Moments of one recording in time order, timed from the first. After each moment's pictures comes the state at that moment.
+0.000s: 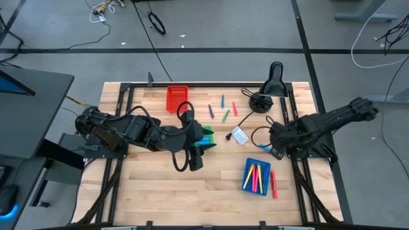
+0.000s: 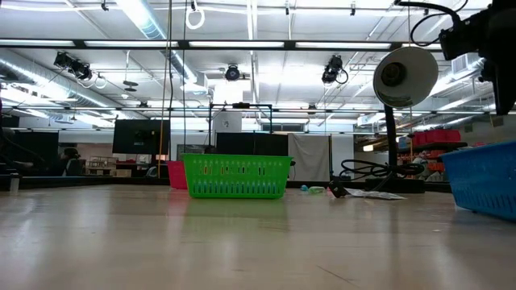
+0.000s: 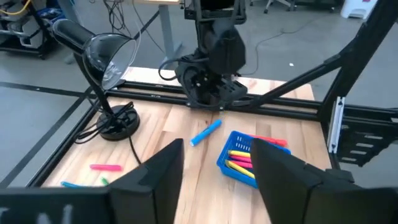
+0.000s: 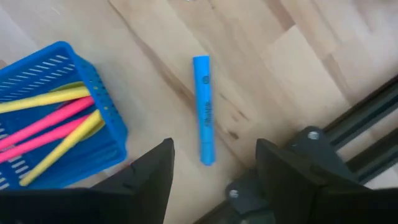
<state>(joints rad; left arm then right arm) -0.35 1.69 1.98 -0.75 -0.52 -0.25 0.33 0.95 0.84 -1.36 0.12 0.99</state>
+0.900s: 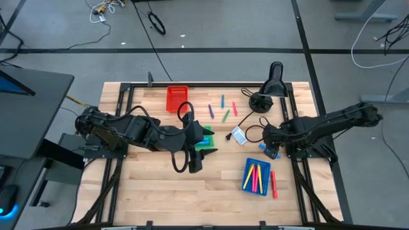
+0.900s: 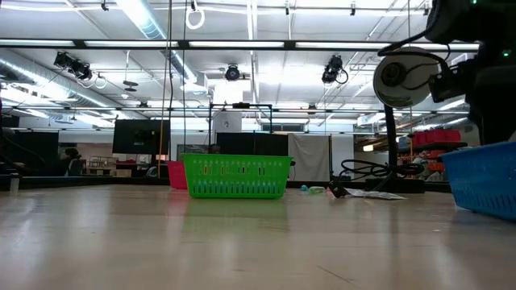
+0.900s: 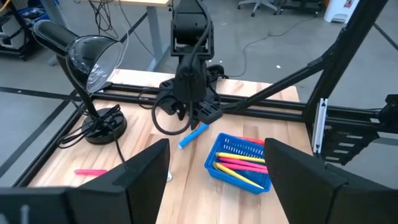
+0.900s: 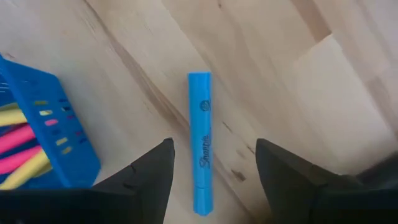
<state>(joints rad) -0.35 1.69 1.98 -0.73 -0.47 -0.25 0.15 0.95 0.59 -1.06 0.08 0.78</state>
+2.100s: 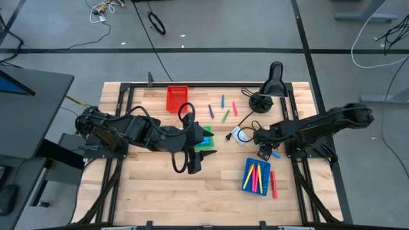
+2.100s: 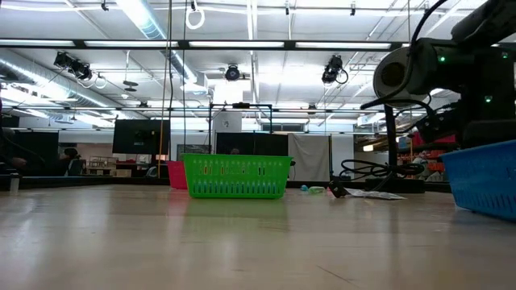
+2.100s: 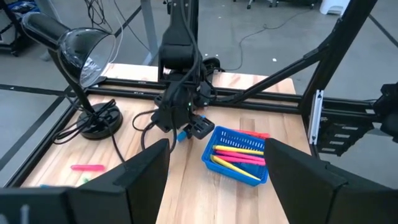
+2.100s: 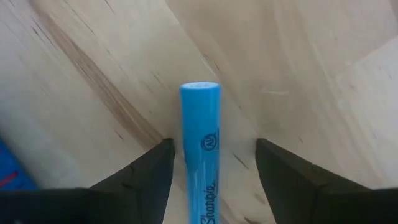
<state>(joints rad) -0.35 1.69 1.98 -0.75 -0.45 -0.25 0.04 1.21 0.46 -0.77 0.00 0.67</state>
